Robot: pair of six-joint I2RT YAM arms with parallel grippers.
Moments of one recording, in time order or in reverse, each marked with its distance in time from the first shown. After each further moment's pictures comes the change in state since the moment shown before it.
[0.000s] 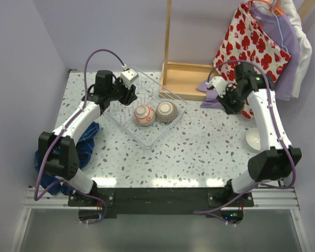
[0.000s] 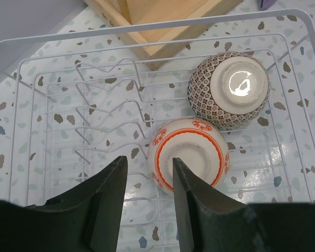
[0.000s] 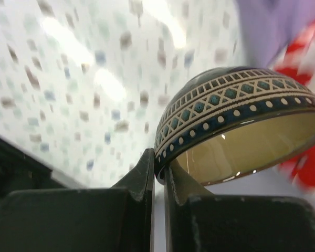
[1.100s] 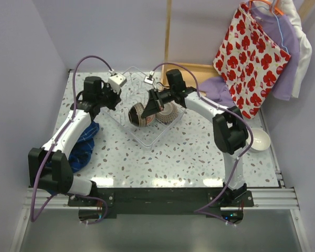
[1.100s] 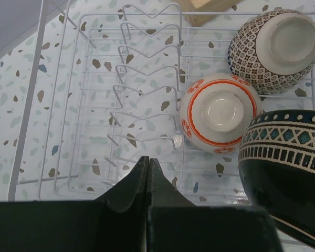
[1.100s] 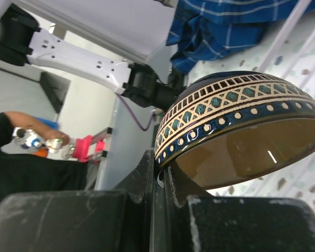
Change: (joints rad) left arm 0.076 -0.171 -0.124 -0.083 -0.134 0.021; right arm 0.478 0.563 -0.011 1.246 -1.278 1.275
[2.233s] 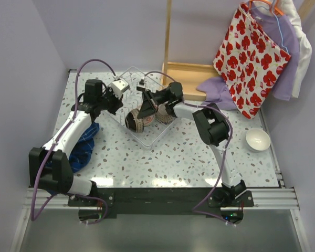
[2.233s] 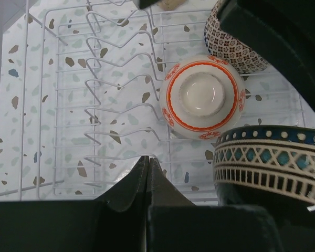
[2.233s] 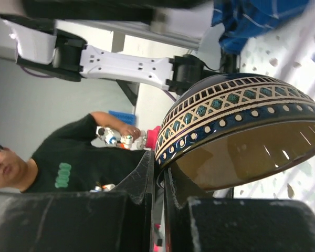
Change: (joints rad) left arm 0.003 0.000 -0.032 -0.035 0.086 0.085; right arm 0.040 0.301 0.006 1.375 -0.141 1.444
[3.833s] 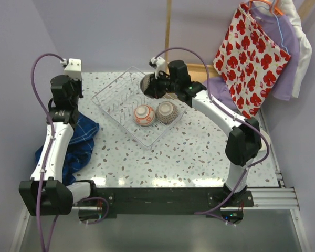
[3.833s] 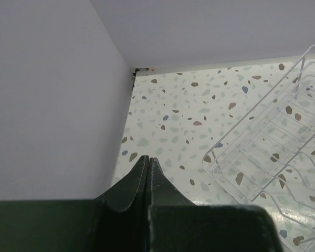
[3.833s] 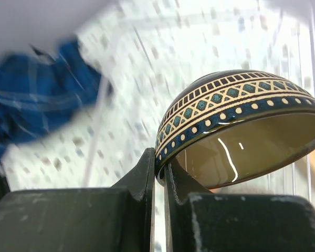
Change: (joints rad) left arm 0.214 -0.235 0.019 0.187 -0.601 -0.175; right arm 0.034 -0.504 0.074 -1.474 1.096 -1.773
